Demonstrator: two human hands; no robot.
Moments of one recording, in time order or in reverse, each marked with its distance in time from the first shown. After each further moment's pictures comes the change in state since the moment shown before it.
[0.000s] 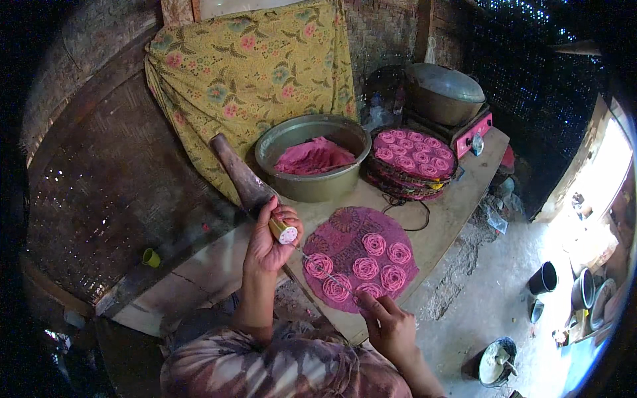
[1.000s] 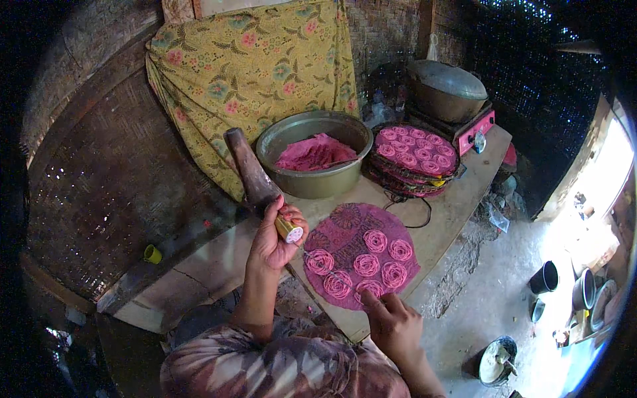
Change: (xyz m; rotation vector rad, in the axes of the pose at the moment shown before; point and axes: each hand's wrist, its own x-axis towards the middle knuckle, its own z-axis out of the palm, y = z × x) left_hand 0.001 -0.006 -0.006 0.160 0.027 0.048; right_hand -0.001 0.000 -0.007 -0.224 0.052 -0.104
